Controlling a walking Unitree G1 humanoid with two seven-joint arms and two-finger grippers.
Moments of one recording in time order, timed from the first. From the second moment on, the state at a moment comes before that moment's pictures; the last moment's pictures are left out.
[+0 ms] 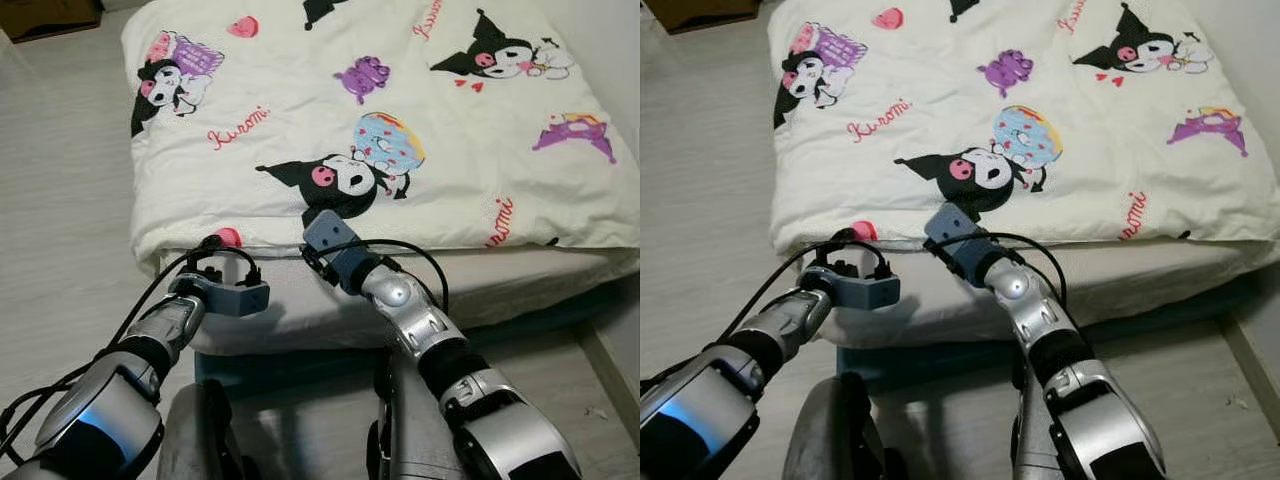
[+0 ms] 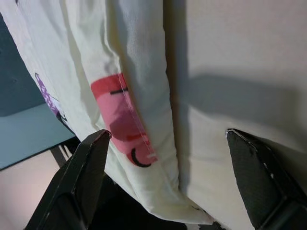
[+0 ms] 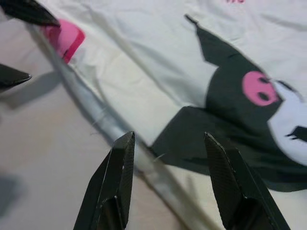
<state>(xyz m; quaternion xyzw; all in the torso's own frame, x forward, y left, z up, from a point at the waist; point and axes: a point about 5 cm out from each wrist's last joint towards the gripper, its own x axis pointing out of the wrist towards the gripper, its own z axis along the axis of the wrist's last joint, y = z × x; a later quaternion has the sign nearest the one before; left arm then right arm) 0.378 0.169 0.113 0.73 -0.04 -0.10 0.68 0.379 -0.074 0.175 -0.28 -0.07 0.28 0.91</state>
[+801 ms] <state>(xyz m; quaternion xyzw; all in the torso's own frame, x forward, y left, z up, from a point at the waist) 0.393 0.154 0.145 0.75 -0.11 -0.04 0.65 0.367 -0.079 0.180 -0.29 -0.06 0.29 0.91</state>
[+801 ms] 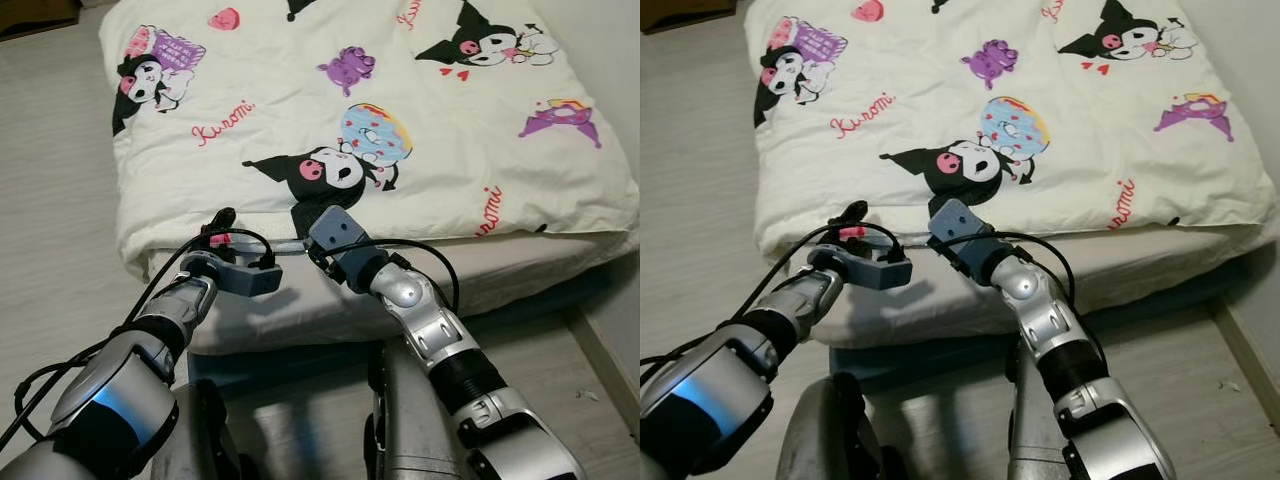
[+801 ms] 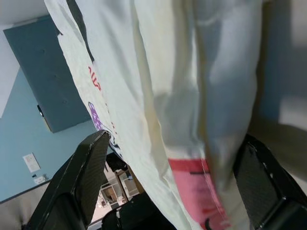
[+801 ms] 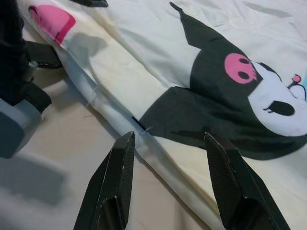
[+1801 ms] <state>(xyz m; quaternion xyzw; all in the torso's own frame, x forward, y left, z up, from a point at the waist) 0.396 0.165 0.144 0.75 -0.02 -0.08 0.66 0.362 -0.080 0.184 -0.29 -0.06 0.29 0.91</state>
